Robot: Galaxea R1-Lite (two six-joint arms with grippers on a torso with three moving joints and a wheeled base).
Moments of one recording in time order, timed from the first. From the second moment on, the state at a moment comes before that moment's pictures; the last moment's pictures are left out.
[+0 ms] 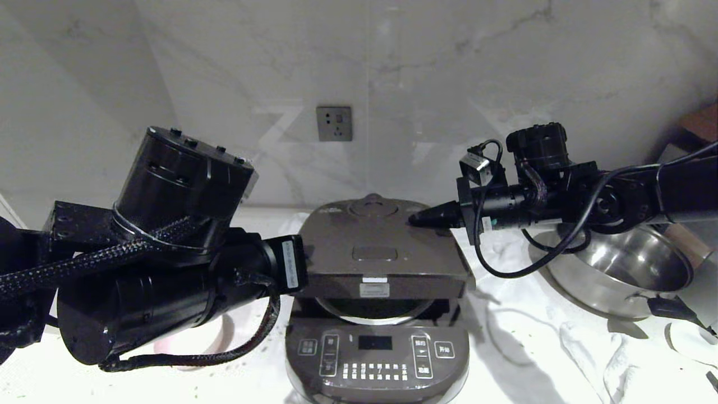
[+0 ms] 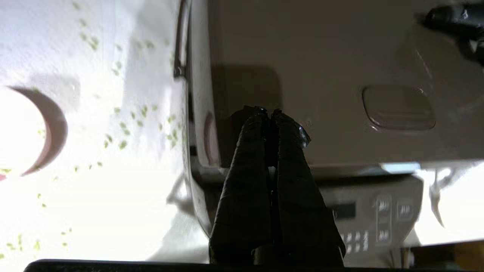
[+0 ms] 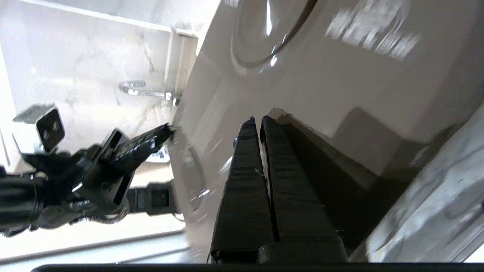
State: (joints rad) left arm -0.83 1.48 -1.05 0.15 0.35 -0.63; right arm 0.32 1.95 -1.28 -0.13 0.91 0.69
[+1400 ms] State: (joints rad) left arm -0.94 1.67 -0.92 -0.05 0.33 -0.63; right arm 0.35 1.87 -1.00 -0.13 0.91 0.60
